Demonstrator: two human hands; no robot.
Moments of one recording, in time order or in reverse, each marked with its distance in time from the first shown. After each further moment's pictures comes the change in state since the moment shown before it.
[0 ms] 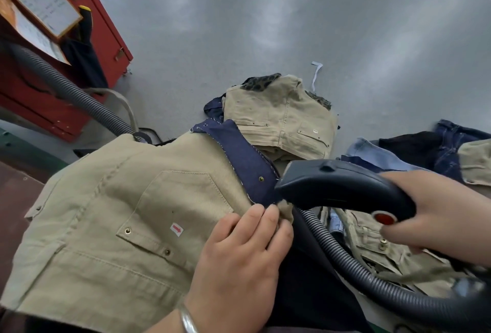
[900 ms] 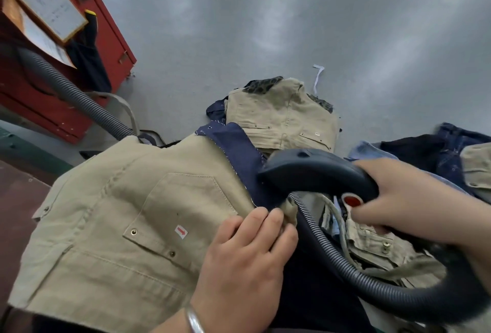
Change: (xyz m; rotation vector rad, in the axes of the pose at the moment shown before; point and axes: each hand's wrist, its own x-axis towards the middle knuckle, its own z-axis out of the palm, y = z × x) left_hand -0.001 0.002 0.000 -0.074 -0.004 -0.011; right_hand 0.025 -0.017 0.006 0.075 -0.028 -0.024
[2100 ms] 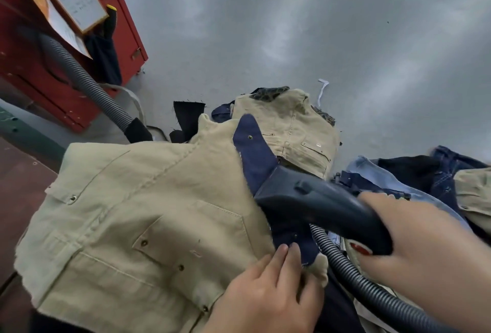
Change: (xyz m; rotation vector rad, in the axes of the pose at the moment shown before) left_hand -0.011 0.030 0.002 0.016 0.154 0.059; right_hand -0.051 -0.054 0.023 -0.475 0.153 0.094
